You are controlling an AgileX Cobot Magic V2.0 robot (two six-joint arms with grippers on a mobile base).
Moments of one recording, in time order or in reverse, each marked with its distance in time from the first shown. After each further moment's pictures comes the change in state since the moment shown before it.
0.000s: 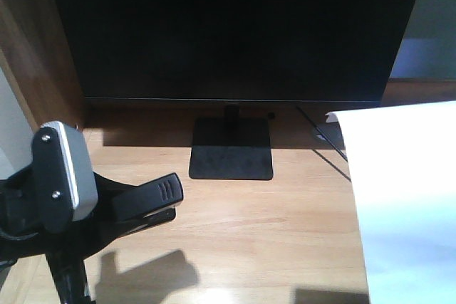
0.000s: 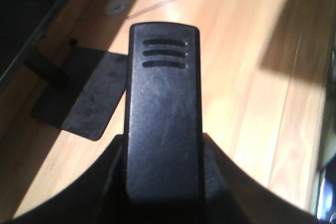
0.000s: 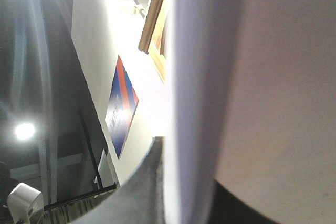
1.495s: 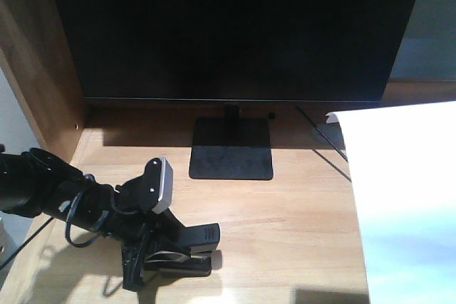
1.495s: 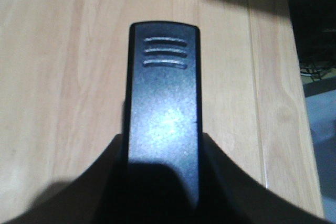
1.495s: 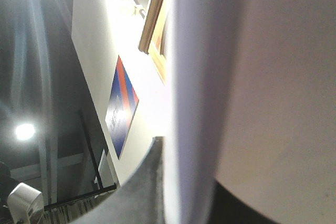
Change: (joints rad) left arm 0.141 0.800 -0.173 -0.403 0.263 0.640; right arm 0.000 0.000 0.000 0.000 0.000 0.000
